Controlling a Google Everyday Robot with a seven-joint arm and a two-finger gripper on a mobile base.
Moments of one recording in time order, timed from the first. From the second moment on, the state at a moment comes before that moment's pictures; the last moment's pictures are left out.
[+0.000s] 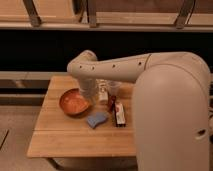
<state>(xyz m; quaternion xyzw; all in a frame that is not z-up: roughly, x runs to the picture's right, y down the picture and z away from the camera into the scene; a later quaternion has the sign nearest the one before) -0.071 0.071 0.759 -0.26 0.21 0.54 0.77</state>
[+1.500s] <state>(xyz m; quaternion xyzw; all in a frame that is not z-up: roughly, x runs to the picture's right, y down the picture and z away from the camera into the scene) -0.002 0.153 0.872 -0.36 0.15 0.70 0.60</state>
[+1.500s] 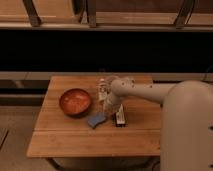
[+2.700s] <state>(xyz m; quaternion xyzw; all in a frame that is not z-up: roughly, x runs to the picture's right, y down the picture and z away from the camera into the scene) 0.048 0.144 0.858 -0.33 0.25 0.68 0.60</state>
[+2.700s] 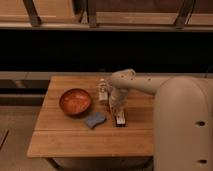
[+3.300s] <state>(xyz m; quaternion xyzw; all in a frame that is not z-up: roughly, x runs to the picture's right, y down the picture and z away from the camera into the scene) 0.034 0.153 0.862 -0.36 0.24 0.68 0.59</state>
